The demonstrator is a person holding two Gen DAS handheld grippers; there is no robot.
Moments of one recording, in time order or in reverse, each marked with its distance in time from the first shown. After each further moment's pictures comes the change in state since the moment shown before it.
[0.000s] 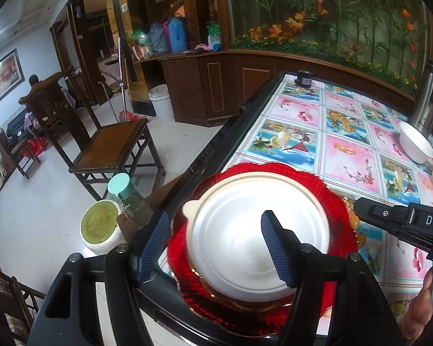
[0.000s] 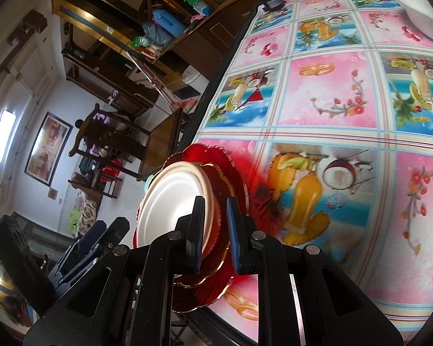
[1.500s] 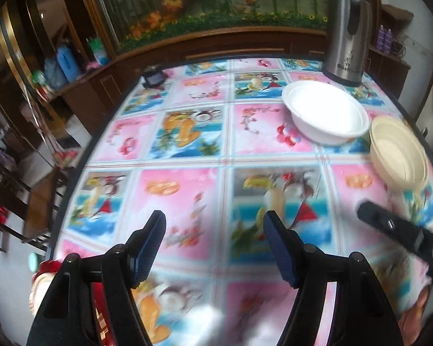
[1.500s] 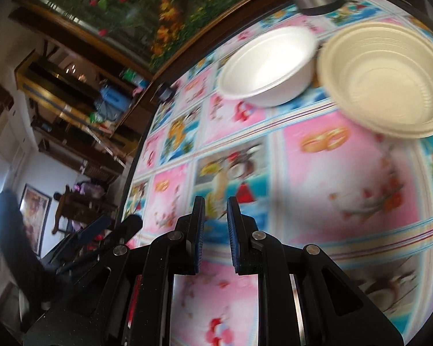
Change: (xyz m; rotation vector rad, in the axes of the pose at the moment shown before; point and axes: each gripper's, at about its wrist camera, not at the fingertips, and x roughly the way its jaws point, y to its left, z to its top) left arm 0.041 -0.286 0.072 0.331 0.109 -0.229; right arm -0.166 -0.209 0.071 0.226 -0.281 -0.134
